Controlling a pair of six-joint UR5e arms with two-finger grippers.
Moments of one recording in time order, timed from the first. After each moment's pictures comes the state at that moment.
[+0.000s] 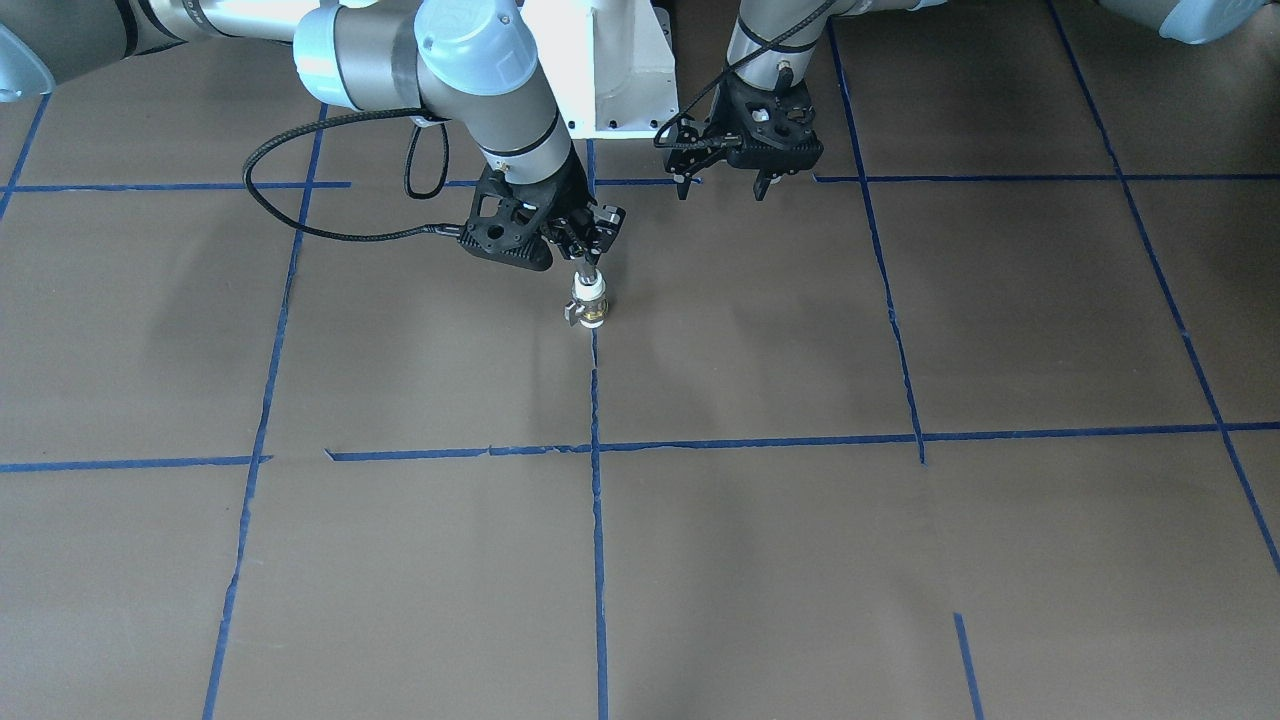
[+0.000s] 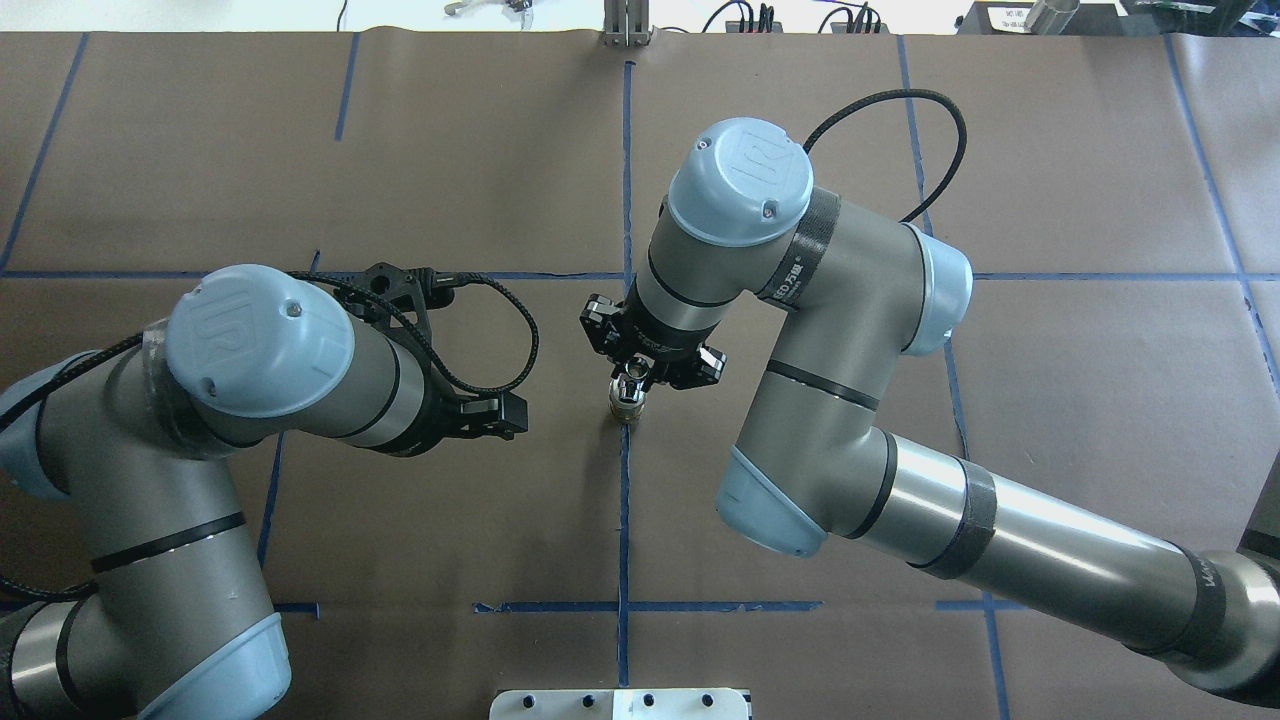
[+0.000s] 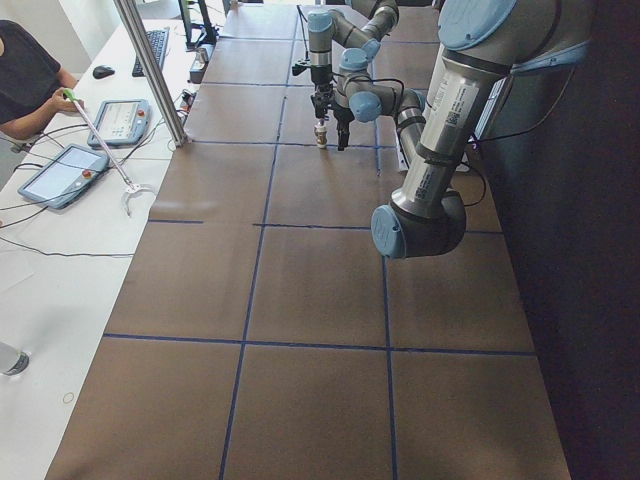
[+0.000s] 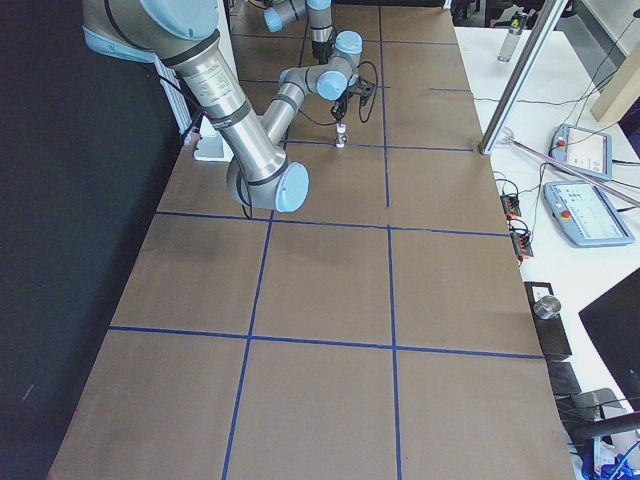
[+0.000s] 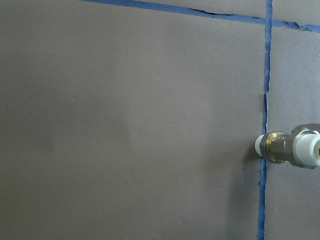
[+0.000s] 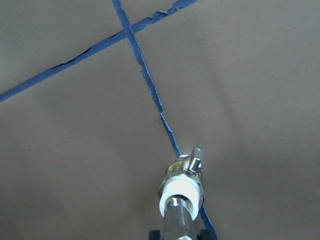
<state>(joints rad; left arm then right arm) -0.48 -2.04 -2.07 -1.50 -1.84 -1.34 0.56 -0.81 1.69 -1.55 2.06 1.64</state>
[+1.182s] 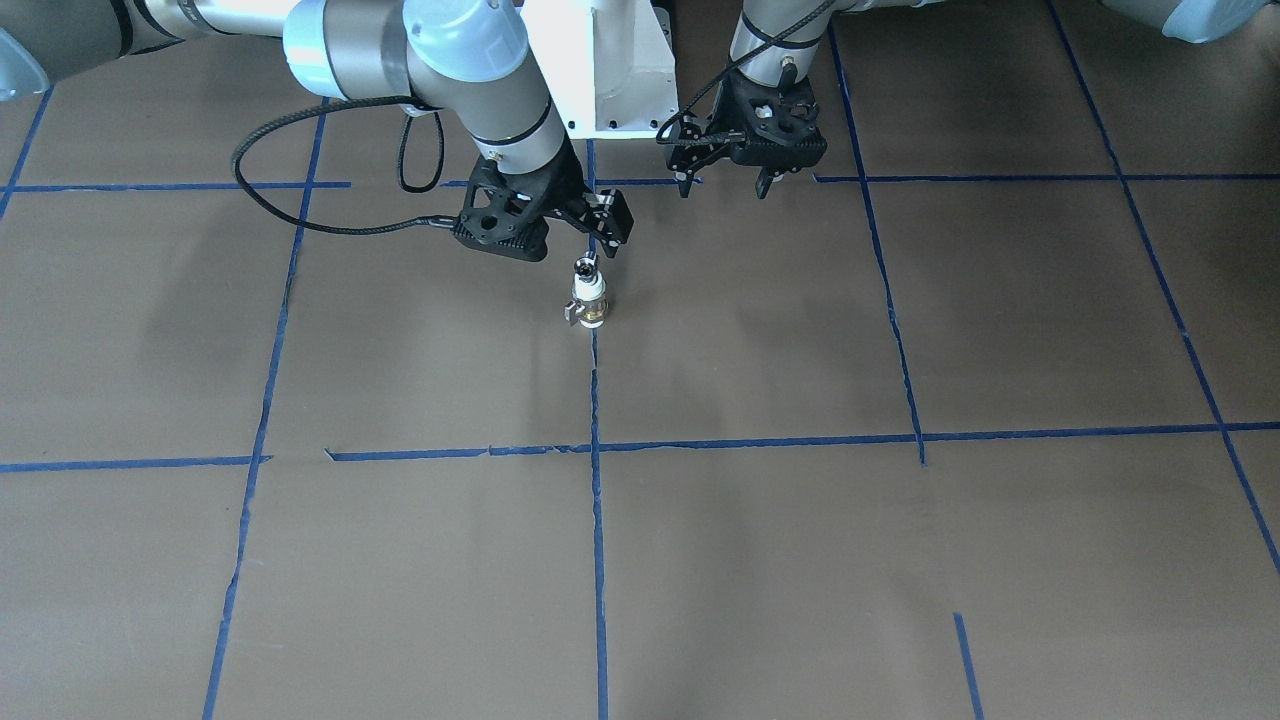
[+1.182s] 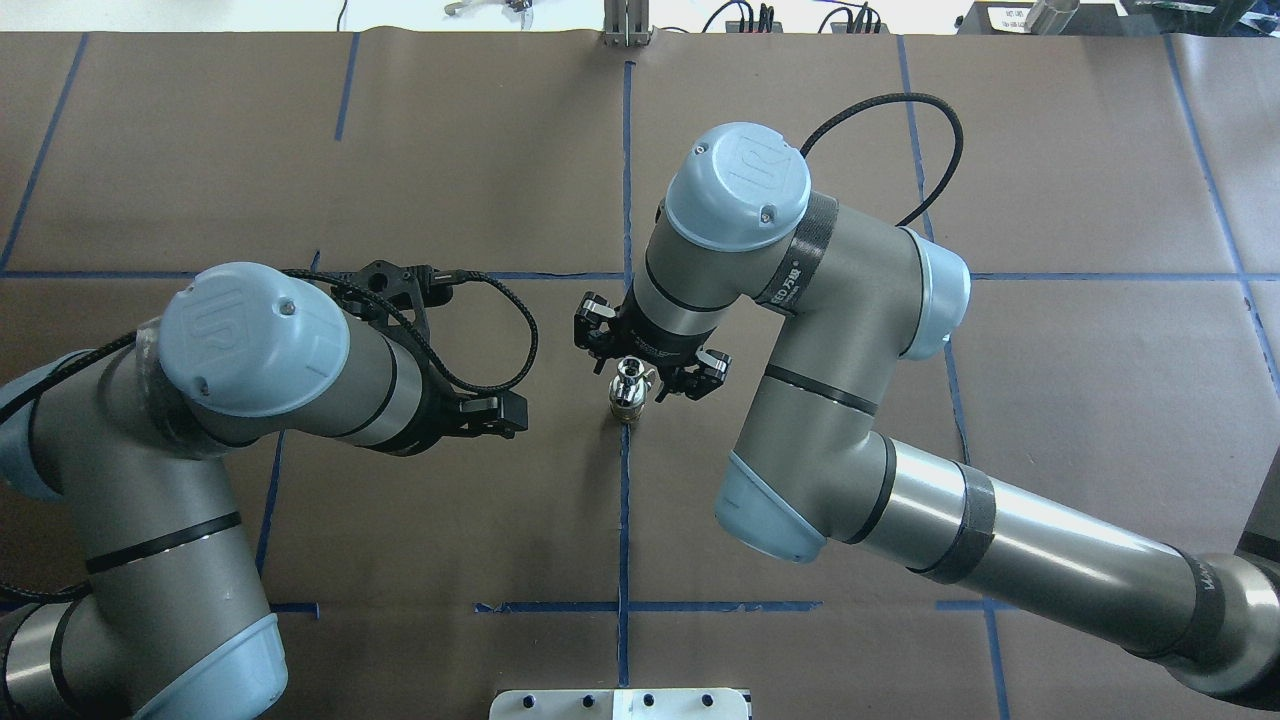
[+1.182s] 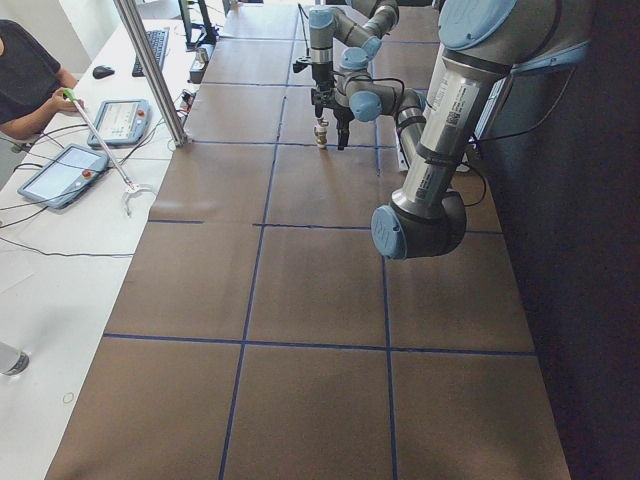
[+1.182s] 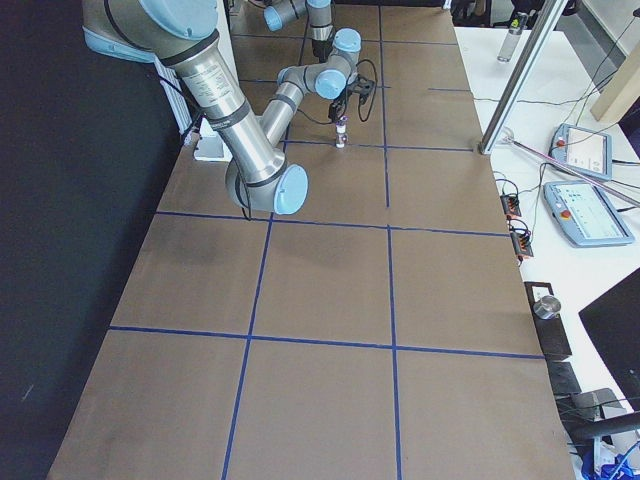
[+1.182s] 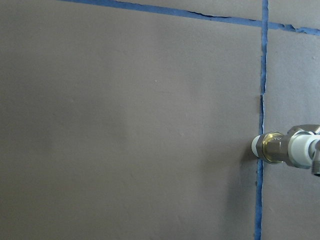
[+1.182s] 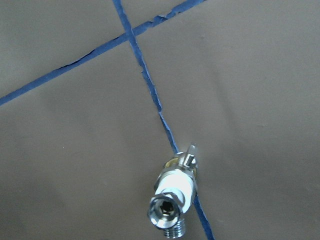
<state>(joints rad) -0.48 -2.03 -2.08 -1.50 -1.84 -1.34 0.58 -0.86 1.77 -1.56 2.08 1.63</state>
